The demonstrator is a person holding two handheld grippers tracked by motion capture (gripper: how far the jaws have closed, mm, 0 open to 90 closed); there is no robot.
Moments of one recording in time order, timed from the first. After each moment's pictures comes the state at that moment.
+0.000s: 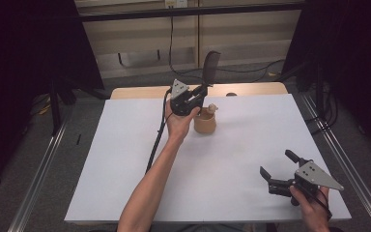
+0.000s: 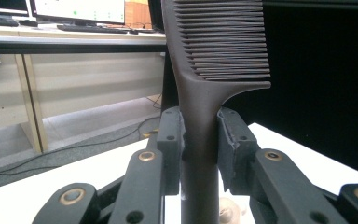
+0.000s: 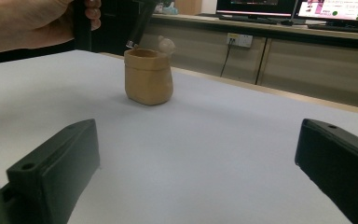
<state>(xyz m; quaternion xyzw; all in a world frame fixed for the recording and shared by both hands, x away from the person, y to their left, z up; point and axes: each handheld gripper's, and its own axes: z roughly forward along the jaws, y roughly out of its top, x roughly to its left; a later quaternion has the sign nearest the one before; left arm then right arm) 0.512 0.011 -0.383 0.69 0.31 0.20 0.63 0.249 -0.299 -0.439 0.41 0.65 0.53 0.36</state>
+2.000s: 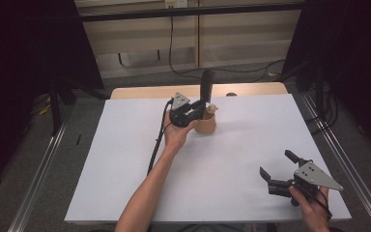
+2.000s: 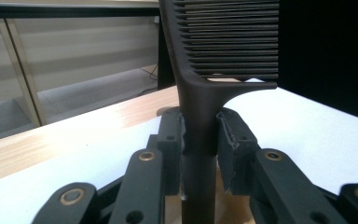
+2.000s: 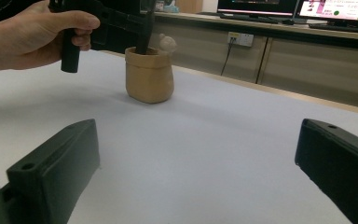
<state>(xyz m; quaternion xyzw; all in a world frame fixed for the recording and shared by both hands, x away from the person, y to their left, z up) 0.500 0.021 -0.417 0.73 0.31 0.18 0.58 0.249 -0.299 -0.440 0.41 0.65 0.52 0.36</state>
